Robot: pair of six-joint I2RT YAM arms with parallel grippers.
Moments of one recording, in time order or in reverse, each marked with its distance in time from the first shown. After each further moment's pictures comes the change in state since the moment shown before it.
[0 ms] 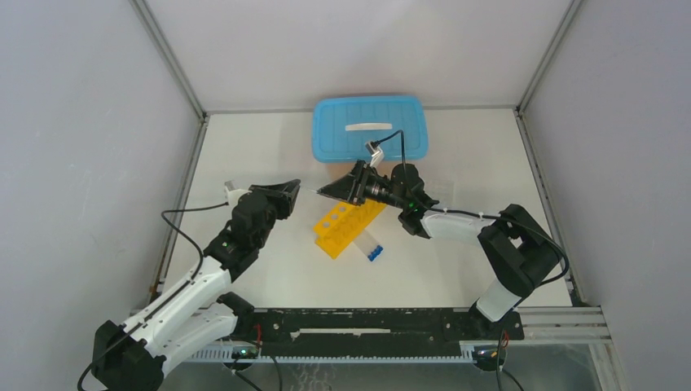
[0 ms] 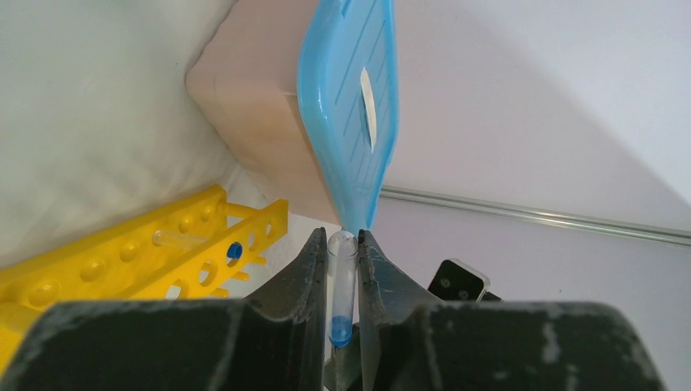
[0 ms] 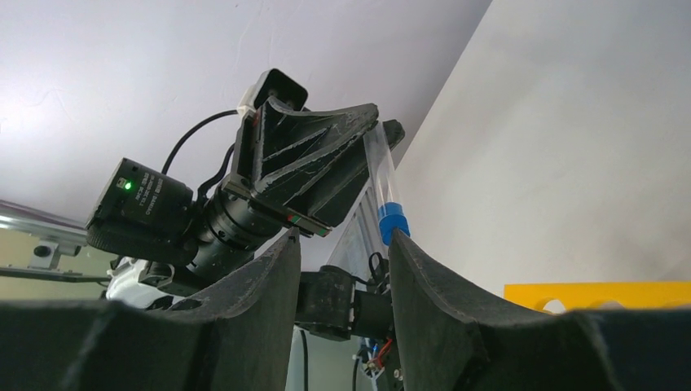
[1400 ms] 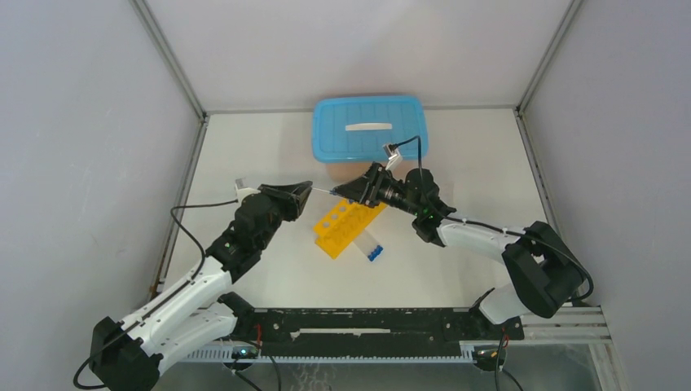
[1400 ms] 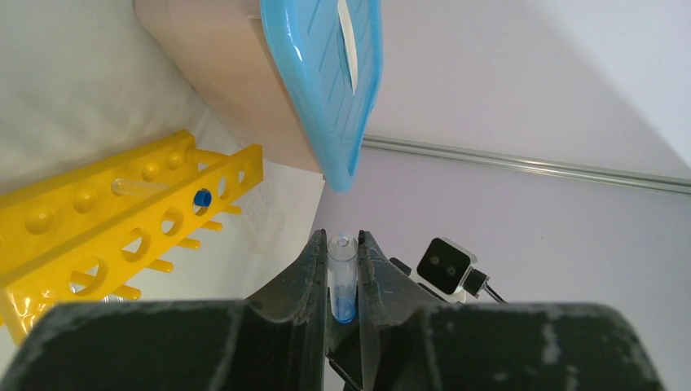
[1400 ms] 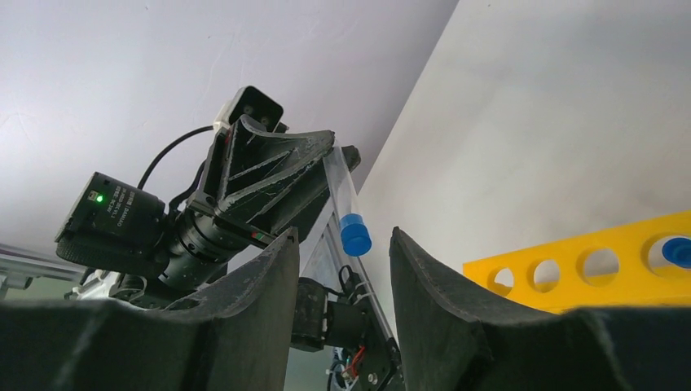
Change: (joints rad) left arm -0.058 0.003 0.013 0.024 0.062 -0.020; right arm -0.030 -0.163 -0.103 -0.099 0.094 -0.082
